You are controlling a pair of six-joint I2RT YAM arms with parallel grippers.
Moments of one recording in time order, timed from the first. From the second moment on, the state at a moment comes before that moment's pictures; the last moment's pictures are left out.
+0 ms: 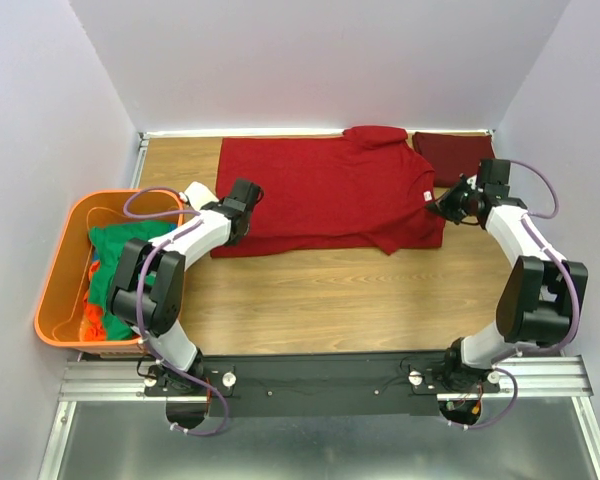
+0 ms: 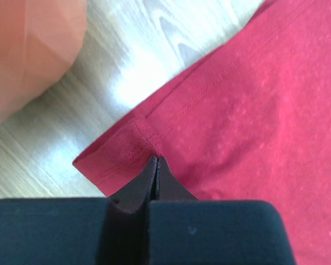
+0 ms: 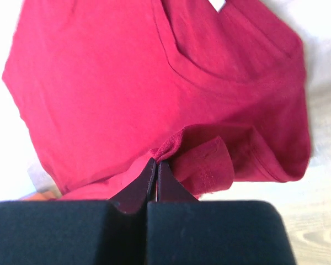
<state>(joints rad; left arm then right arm) -0.38 1.66 1.05 -0.52 -0.71 -1.23 -0.14 1.53 1.05 -0.34 -0.32 0.69</state>
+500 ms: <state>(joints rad) -0.31 1.75 1.23 -0.51 -0.70 -1.15 -0.14 1.66 1.18 -0.31 -0.33 0.71</state>
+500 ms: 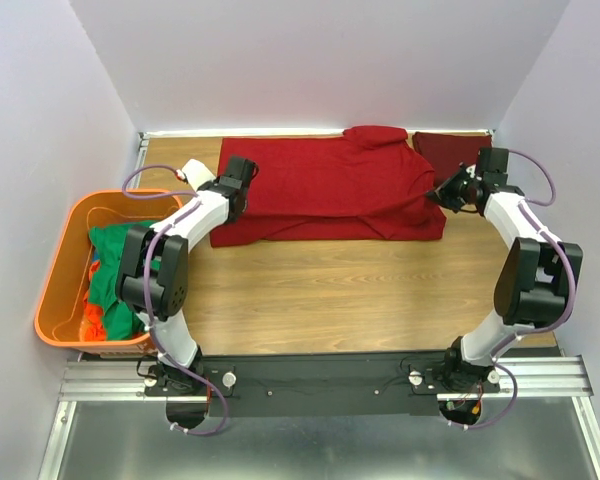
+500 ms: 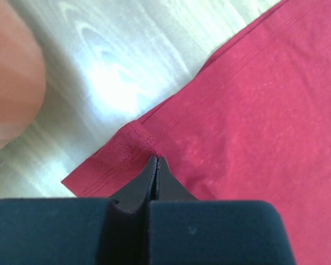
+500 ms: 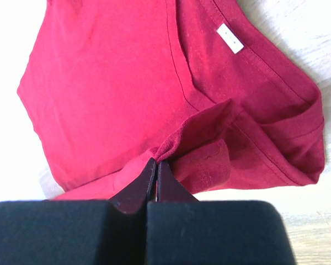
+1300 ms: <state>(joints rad) -0.25 1.94 1.43 -0.50 -0.64 -1.03 -0.14 1.81 1.28 -0.31 -0.32 0.72</state>
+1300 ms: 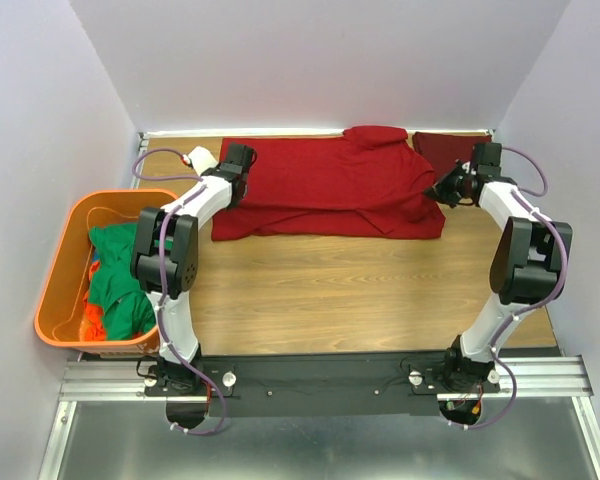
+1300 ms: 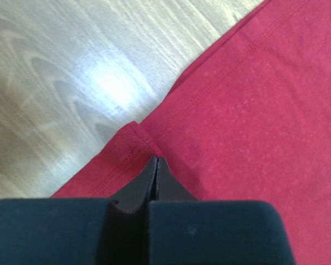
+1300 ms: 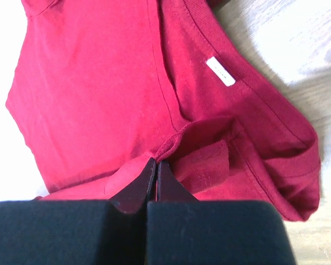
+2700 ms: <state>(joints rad) -0.27 1.56 0.90 -0.20 -0.54 -0.93 -0.14 1.66 0.93 -0.24 -0.07 0.71</state>
